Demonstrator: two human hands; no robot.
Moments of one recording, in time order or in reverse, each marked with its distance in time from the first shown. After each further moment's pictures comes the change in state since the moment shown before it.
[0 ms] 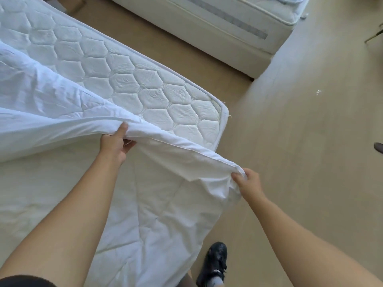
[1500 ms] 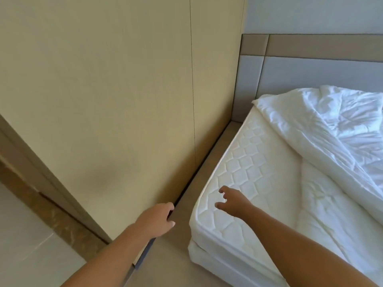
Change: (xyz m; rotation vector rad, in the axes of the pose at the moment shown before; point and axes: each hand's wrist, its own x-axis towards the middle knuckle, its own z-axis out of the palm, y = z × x) left_hand -0.766 -0.318 -0.502 0.891 0.834 -0.104; right_hand -0.658 0.104 0.224 -1.177 -1.165 -1.561
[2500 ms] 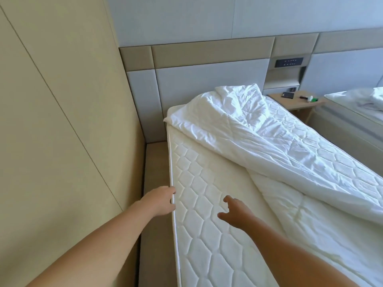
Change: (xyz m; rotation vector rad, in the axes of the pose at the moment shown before) left_hand 0.529 0.173 -0.188 0.353 -0.163 0.640; right_hand 0.294 0.096 -0.159 0.161 0.313 0.598
